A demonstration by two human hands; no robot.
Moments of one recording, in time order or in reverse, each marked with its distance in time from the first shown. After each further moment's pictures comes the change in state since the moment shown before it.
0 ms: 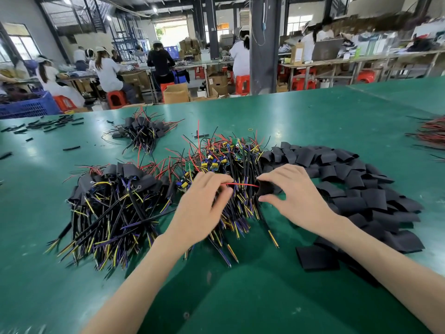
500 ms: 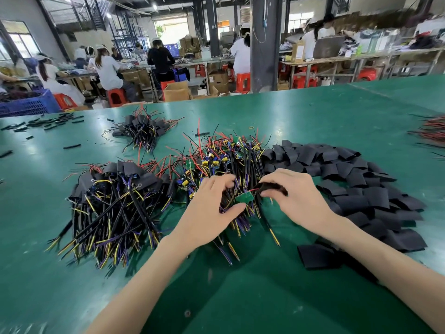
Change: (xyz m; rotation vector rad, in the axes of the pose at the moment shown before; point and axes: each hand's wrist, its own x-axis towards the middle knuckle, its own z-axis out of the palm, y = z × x) left_hand -0.005 -0.005 0.013 -0.068 -0.177 -0.134; right_hand -0.001 -0.008 0.000 0.235 0.026 0.043
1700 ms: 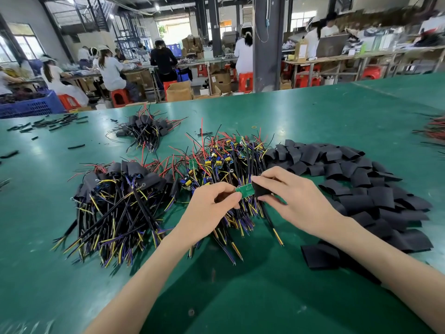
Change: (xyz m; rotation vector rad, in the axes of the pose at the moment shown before) left_hand 0.002 0.011 -0.012 -0.378 -0.011 -0.174; right_hand -0.005 -0.003 -0.001 -0.221 -0.003 -0.305
